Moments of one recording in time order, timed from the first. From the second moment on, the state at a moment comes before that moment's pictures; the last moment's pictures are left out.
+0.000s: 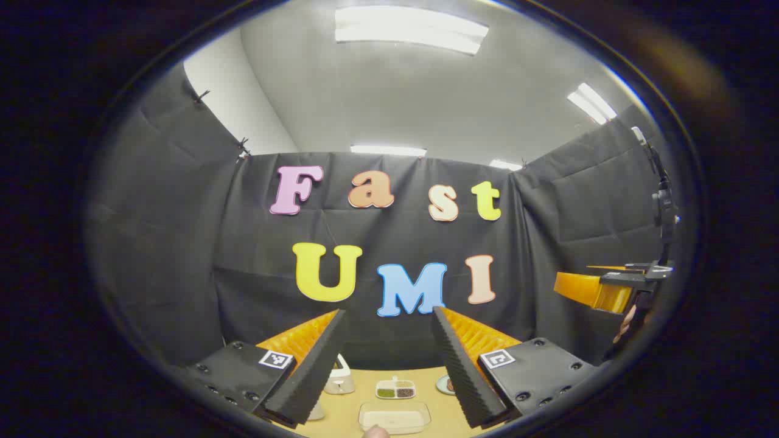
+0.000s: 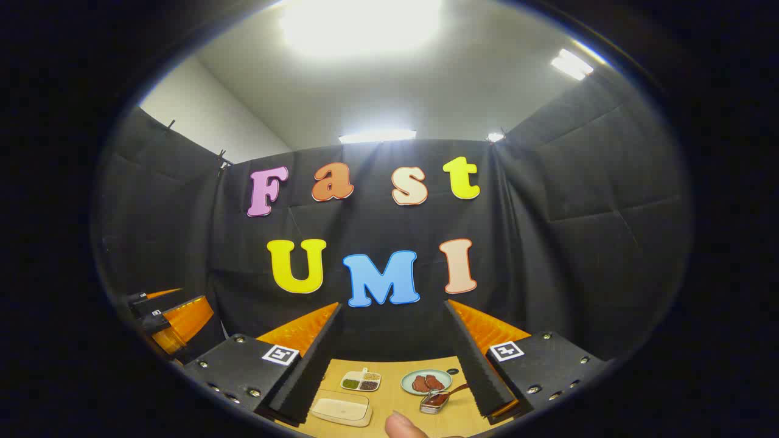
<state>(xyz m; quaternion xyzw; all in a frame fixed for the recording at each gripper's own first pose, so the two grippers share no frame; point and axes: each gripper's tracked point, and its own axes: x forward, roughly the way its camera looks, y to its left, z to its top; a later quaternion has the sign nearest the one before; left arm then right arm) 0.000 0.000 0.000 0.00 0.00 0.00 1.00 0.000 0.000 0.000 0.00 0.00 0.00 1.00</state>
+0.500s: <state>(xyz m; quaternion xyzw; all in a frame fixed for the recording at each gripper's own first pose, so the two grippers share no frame) -0.006 -0.003 -0.006 0.01 0.01 0.02 1.00 0.002 -0.001 0.000 -0.01 0.00 0.01 1.00</state>
